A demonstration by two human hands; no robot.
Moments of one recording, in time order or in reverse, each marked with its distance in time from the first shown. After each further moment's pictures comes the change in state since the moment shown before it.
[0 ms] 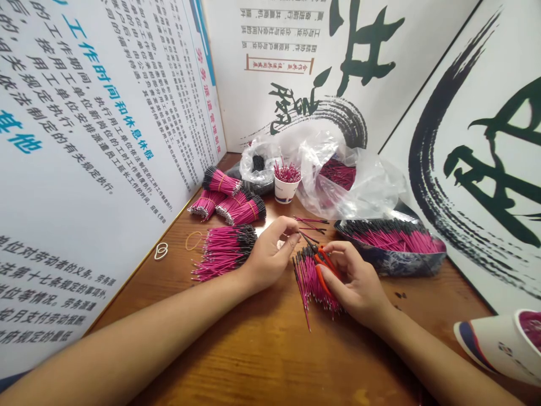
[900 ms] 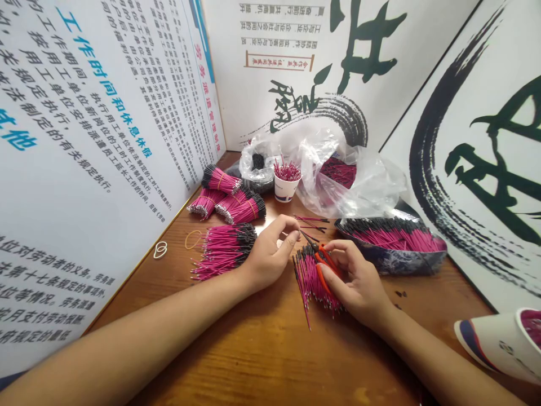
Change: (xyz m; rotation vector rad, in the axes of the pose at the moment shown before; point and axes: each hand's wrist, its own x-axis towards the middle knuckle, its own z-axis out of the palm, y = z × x) left_hand -0.001 0.002 -0.001 0.009 -0.018 -0.044; right_hand 0.000 -0.003 0.000 -0.007 0.024 0.003
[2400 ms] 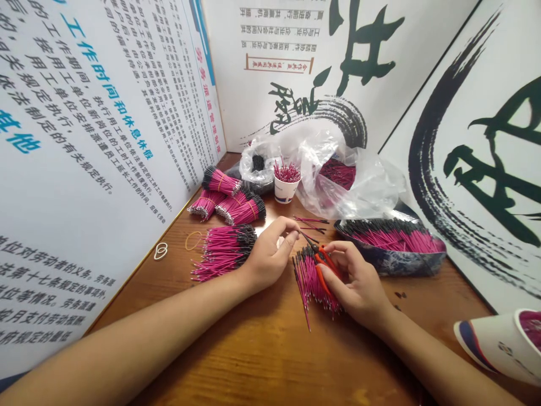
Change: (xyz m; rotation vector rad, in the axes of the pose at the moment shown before) left_hand 0.001 0.001 -0.001 0.059 0.020 0.051; right_hand 0.000 -0.002 0.000 -0.038 0.016 -0.012
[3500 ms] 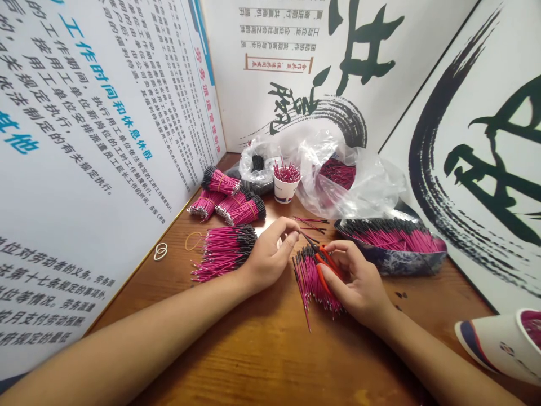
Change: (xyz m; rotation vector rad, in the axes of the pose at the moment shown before) left_hand 0.000 0.002 0.000 -0.016 -0.019 -0.007; right_hand 0.000 0.001 0.001 0.035 0.023 -0.008
